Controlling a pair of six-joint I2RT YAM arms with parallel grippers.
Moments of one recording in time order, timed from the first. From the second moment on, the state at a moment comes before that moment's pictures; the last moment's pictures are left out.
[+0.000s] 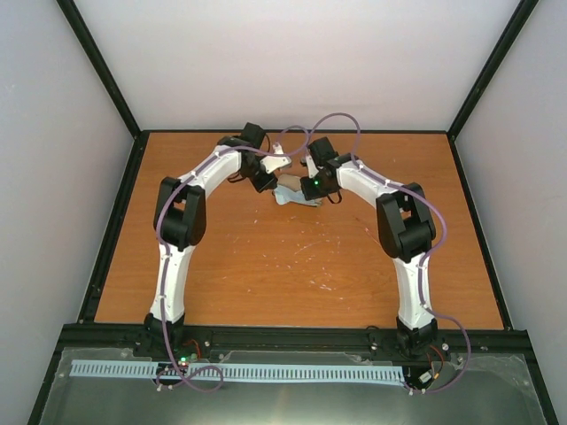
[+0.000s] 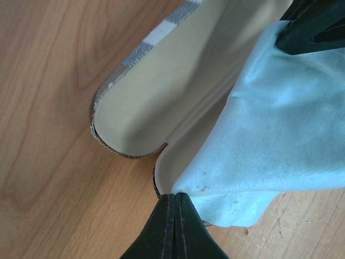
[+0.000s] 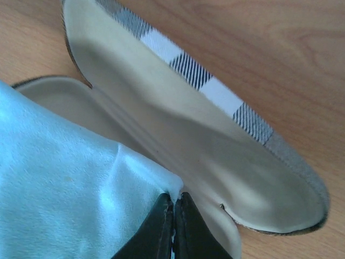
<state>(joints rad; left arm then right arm) -0.39 2.27 1.95 -0.87 0.35 0.62 0.46 2.14 1.68 -0.64 -0.16 0.12</state>
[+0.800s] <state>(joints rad) -0.40 2.34 1.98 -0.89 0.40 0.64 0.46 2.15 1.57 -0.64 -0.13 0.16</state>
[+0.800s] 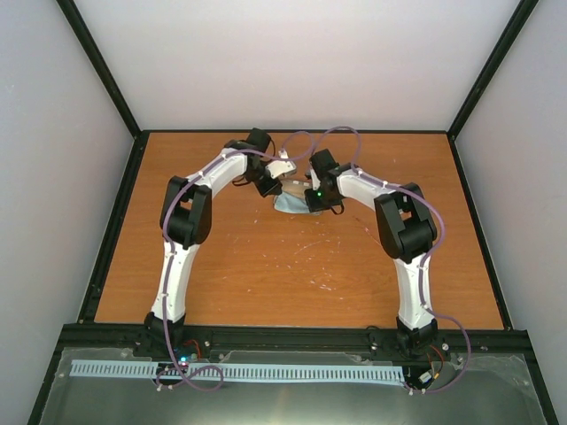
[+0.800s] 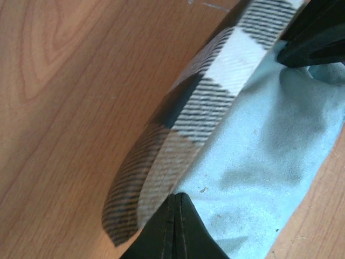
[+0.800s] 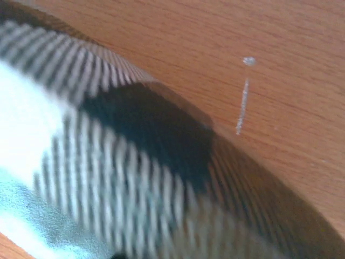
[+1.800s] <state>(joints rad) -0.46 2.34 1.91 -0.82 0.38 0.60 0.48 2.02 1.37 -0.48 0.05 0.26</state>
